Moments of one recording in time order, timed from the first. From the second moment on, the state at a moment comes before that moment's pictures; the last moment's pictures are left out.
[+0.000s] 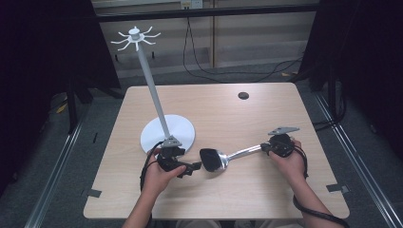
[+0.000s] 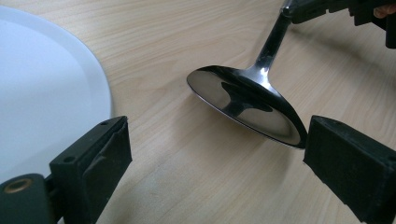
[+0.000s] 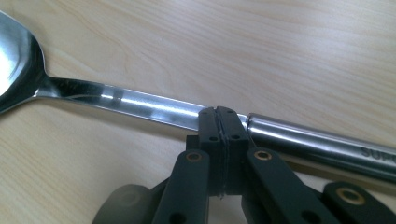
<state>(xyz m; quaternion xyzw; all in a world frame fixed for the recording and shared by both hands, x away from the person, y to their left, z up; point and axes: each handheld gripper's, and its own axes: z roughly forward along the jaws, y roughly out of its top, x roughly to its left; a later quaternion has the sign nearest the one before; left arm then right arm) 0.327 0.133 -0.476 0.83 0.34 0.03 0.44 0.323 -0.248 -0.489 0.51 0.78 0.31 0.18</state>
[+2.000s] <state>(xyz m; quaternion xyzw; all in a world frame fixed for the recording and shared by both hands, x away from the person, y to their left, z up) 0.326 0.131 -0.472 0.83 0.34 0.04 0.44 0.305 -0.130 -0.506 0.42 0.81 0.38 0.13</state>
